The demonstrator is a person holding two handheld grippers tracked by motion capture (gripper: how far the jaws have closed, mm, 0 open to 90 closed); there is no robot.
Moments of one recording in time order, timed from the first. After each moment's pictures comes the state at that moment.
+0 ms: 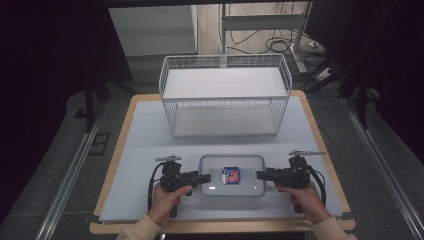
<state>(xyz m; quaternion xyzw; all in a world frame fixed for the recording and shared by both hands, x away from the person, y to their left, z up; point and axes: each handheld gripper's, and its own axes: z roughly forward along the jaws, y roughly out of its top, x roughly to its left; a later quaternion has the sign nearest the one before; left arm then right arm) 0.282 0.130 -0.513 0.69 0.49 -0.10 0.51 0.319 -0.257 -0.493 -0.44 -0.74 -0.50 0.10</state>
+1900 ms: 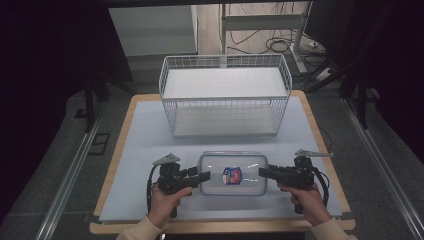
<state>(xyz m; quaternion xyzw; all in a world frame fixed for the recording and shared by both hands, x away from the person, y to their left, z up) 0.267 0.126 -0.486 0.70 0.48 -0.02 0.53 0.308 -0.259 -0.477 -0.43 -0.72 -0.54 0.07</state>
